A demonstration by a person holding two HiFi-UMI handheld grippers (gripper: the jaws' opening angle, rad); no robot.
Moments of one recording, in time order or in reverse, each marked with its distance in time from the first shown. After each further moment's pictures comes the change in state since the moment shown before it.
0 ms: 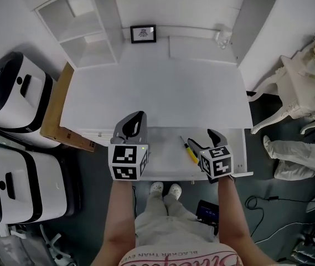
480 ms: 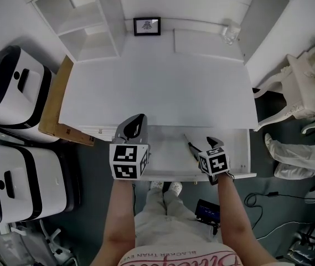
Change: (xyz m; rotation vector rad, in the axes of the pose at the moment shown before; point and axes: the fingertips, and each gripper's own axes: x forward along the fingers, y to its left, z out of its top) left arm 0.015 0.020 -0.047 -0.069 0.098 -0.003; right arm 0.052 0.002 -0.076 0.016 0.235 0.042
